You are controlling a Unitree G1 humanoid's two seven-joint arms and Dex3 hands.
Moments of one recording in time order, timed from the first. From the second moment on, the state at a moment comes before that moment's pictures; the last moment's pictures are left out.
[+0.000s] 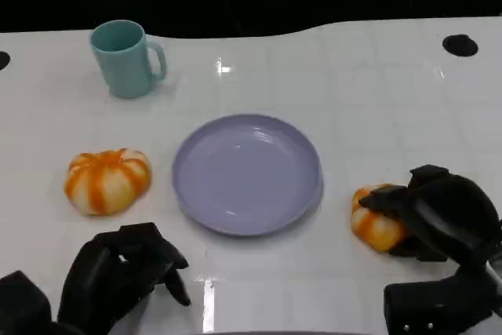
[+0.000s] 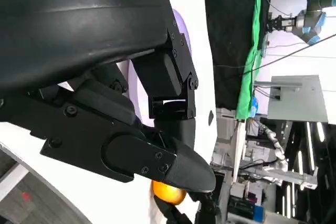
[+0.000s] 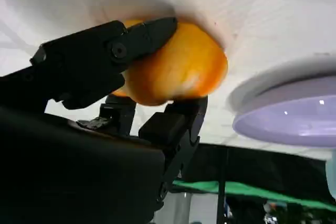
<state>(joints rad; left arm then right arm) -0.07 0.00 0.14 0.58 -0.34 -0.47 -0.63 -0.36 -0.40 0.43 0.57 -0.93 -0.30 -0.37</state>
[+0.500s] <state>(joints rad) -0.07 0.00 0.14 0.58 -0.33 -0.46 -0.62 -0.47 -0.36 0.47 0.79 -0.93 -0.39 -0.69</state>
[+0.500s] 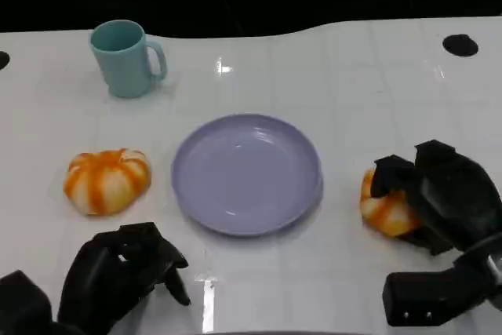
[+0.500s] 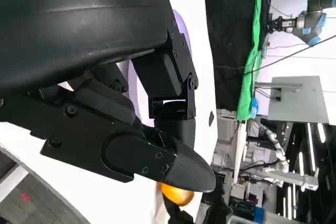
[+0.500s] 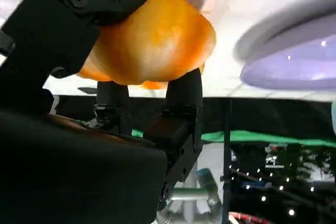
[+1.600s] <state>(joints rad) -0.07 0.00 0.14 0.58 -0.33 -0.47 -0.61 -0.70 -0.09 0.47 0.90 -0.73 -0.56 -0.56</state>
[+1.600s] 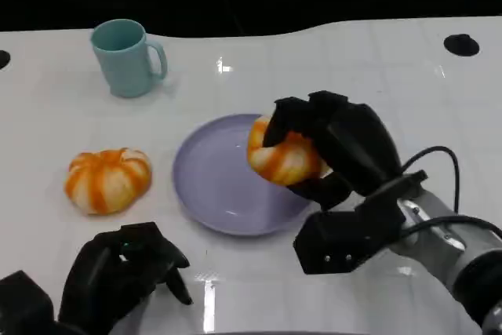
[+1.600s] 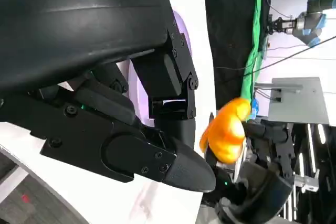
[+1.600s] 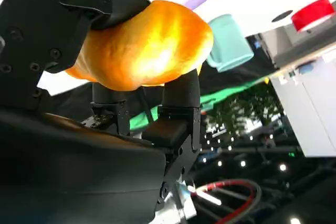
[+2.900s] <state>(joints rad) -0.06 -0.01 0.13 0.56 -0.32 -0.47 -0.61 -0.82 -0.05 0.51 0.93 -0.65 -0.40 -0.08</state>
